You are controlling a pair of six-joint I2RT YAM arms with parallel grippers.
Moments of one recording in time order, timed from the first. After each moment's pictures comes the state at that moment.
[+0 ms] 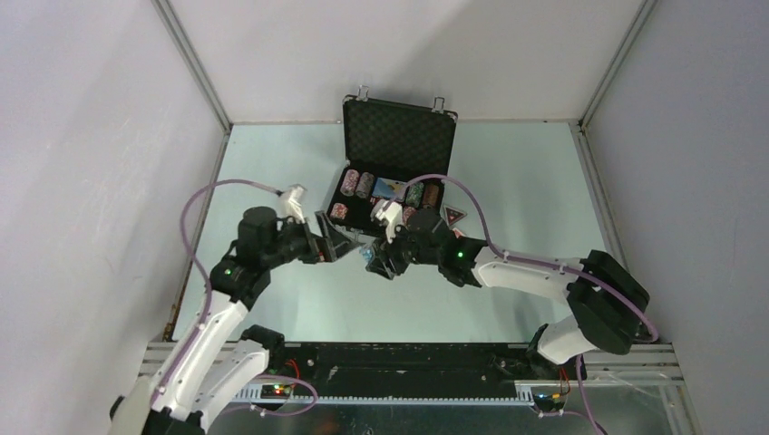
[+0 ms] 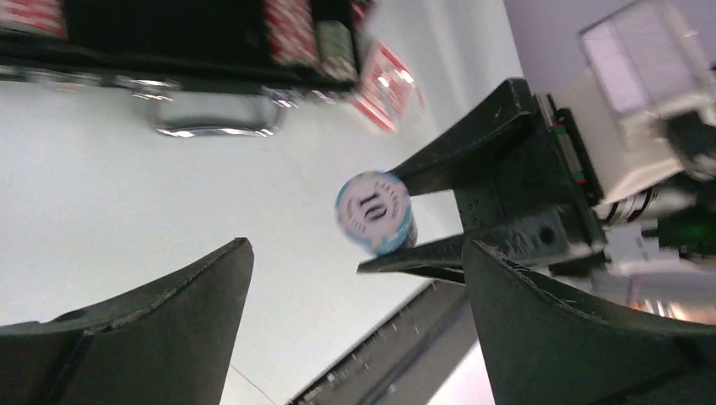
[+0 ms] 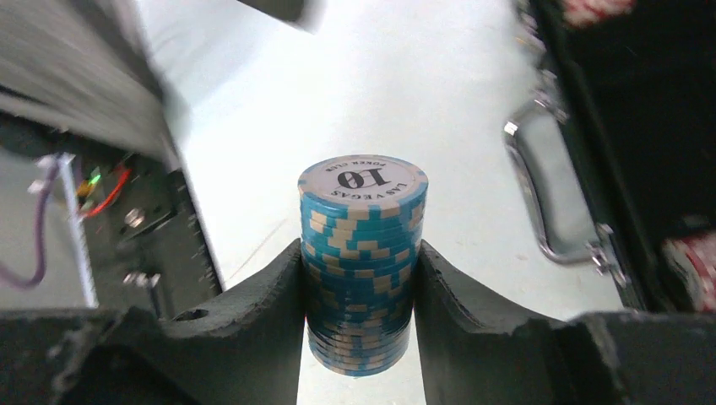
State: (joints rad) left arm -0.36 0.77 0.67 -0.40 0.51 -0.55; right arm 0.97 1.47 0.86 0.16 -0.32 0.13
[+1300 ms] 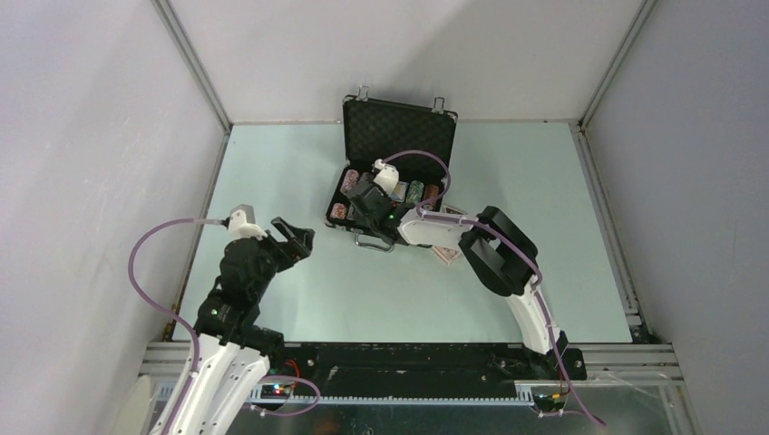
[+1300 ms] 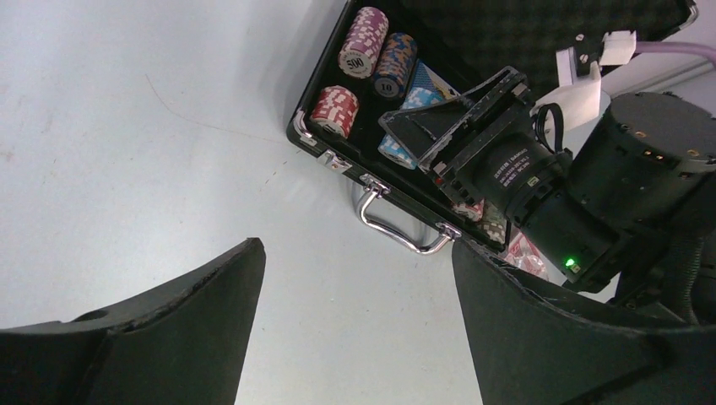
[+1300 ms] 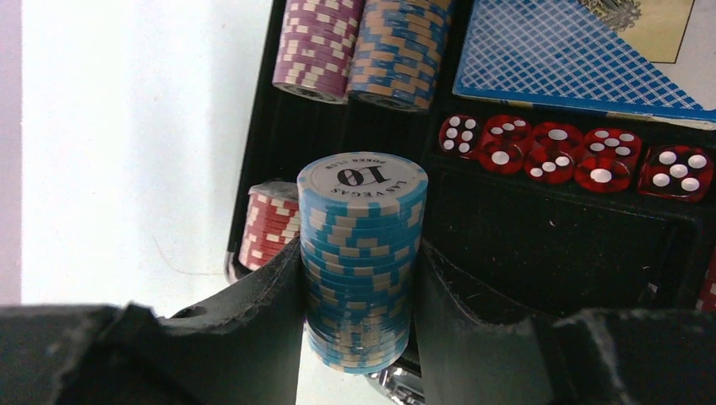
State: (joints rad) left arm -0.27 0.43 0.53 -0.45 -0.11 -0.66; right arm 0.91 2.15 1.51 -0.01 0.45 0.93
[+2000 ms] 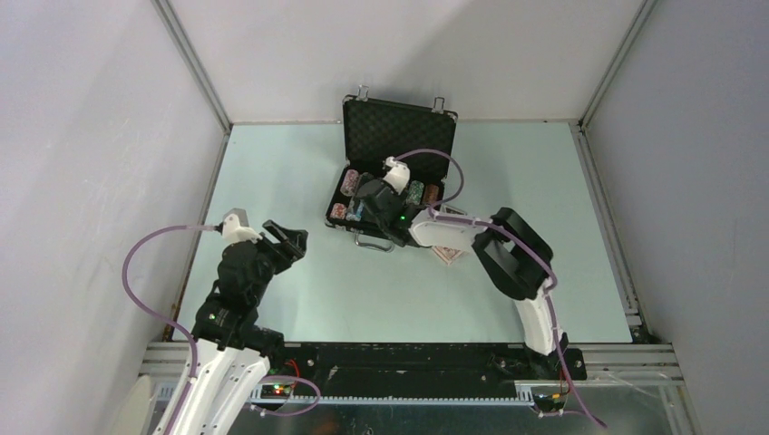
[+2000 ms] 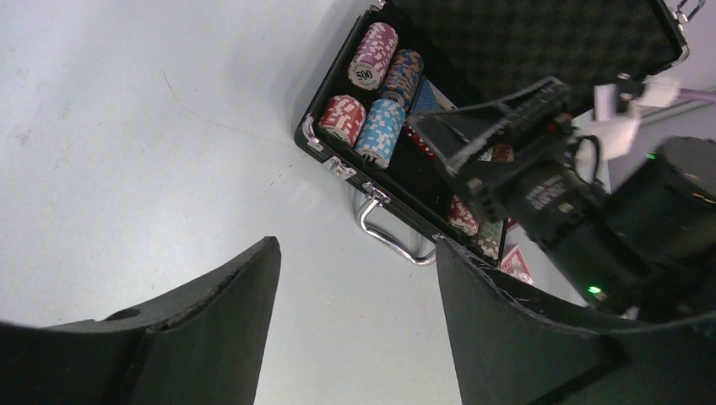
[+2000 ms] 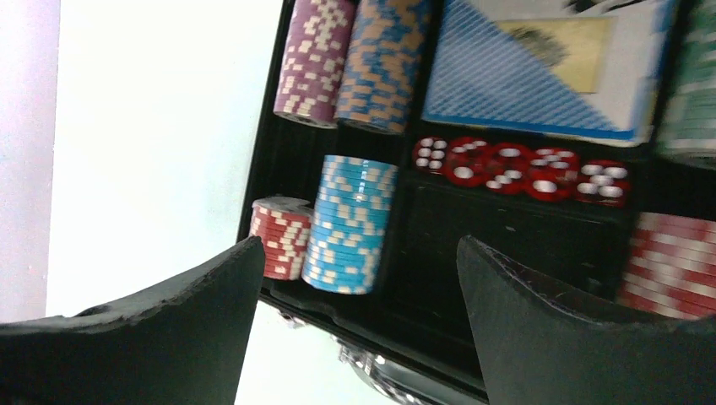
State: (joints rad) left arm -0.27 0.40 0.53 -0.49 -0.17 -0.73; right arm 0.89 2.11 1.45 0.06 0.47 0.95
